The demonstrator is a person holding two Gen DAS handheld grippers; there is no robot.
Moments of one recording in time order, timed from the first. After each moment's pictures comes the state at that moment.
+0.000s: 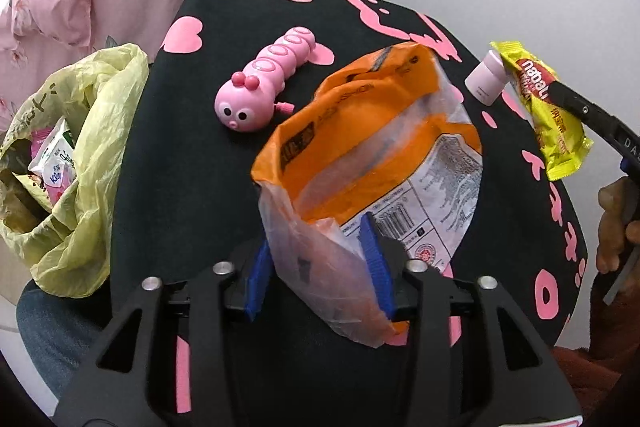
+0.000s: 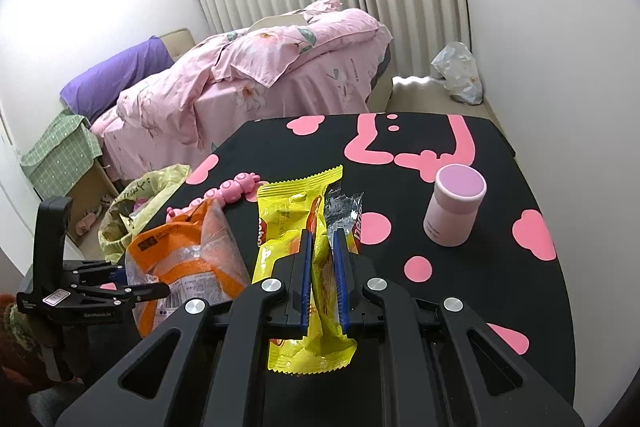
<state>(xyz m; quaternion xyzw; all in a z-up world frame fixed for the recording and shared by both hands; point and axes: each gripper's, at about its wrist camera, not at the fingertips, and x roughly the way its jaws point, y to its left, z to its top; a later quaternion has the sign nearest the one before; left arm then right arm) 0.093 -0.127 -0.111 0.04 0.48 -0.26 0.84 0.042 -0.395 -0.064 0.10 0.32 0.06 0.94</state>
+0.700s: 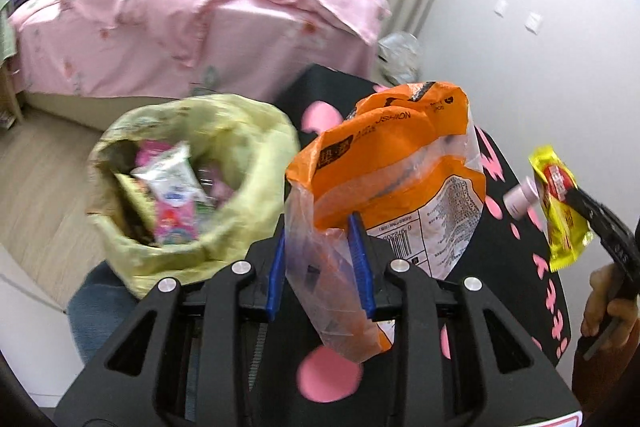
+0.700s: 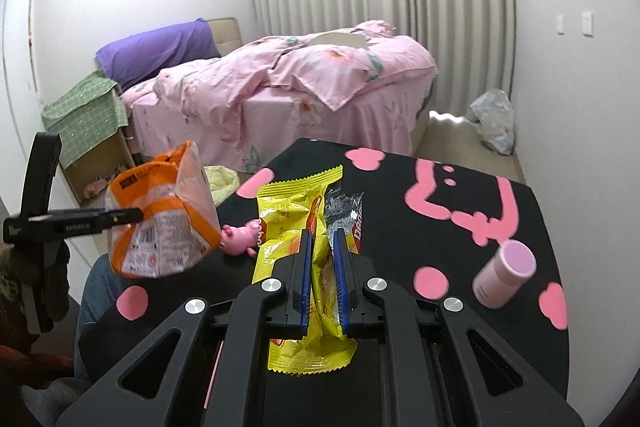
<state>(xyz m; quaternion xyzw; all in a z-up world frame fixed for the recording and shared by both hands) 0.110 0.007 -0.046 -0.08 0.39 -0.15 0.90 0.056 -0.319 -0.021 0.02 0.29 0.12 0.95</state>
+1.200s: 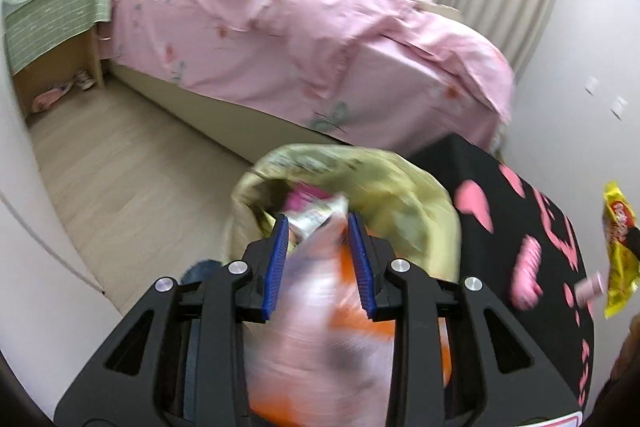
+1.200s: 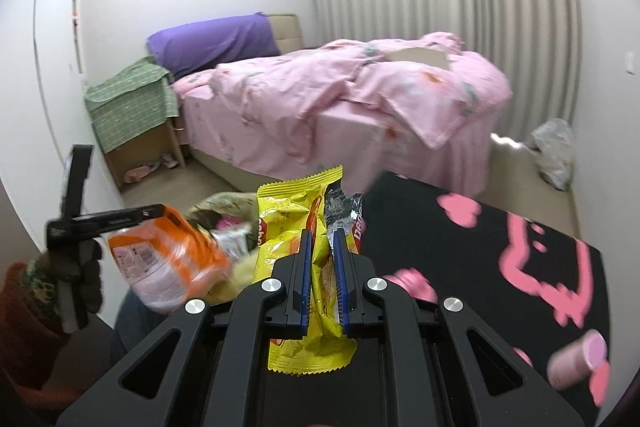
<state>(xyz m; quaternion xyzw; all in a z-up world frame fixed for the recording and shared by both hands) 0.158 0.139 -0.057 -0.14 0.36 0.02 0.92 0.135 -0.212 0.010 -0.01 0.27 0.23 0.93</state>
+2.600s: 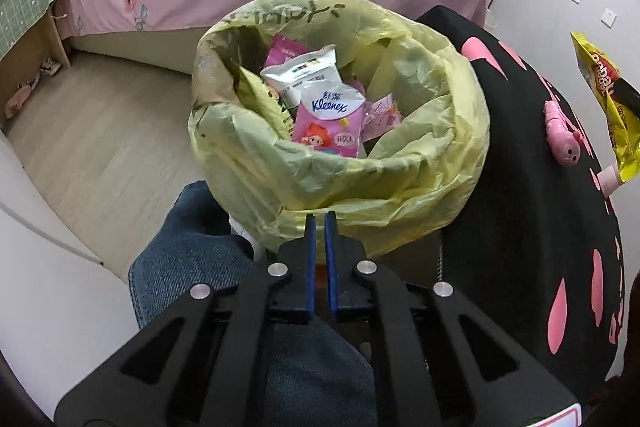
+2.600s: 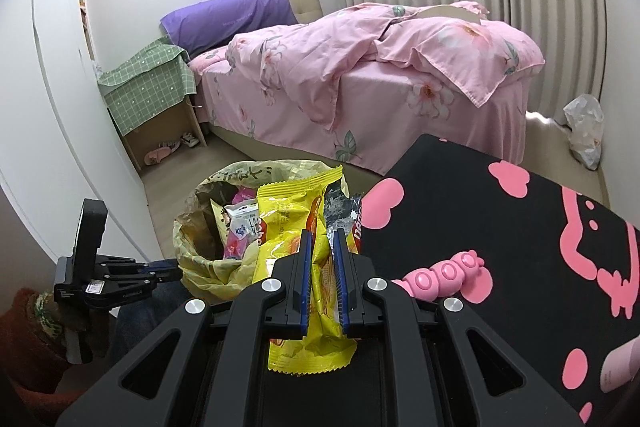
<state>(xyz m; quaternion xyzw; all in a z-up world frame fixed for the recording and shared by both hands) 0.120 0.112 -0.148 -0.07 0.47 -0.06 0.88 0.155 -0.189 -0.043 0.00 0.32 0.26 0.91</state>
